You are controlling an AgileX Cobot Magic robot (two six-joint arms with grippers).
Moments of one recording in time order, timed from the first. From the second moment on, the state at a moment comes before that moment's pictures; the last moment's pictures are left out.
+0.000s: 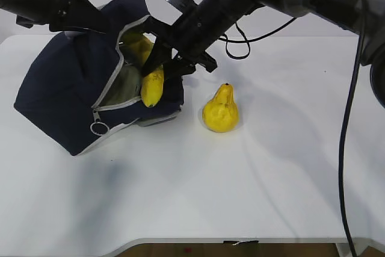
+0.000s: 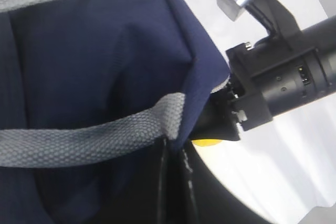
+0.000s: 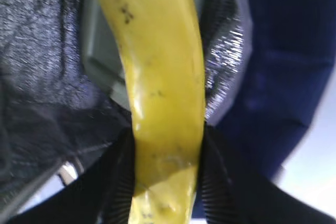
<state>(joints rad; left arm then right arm) -0.19 1.67 -1.33 -0.90 0.73 0.53 0.37 2.42 -2.27 0.73 1.21 0.01</state>
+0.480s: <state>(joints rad) -0.19 1.67 -1.33 -0.91 0.73 0.54 0.39 2.42 -2.27 0.77 1.03 0.02</state>
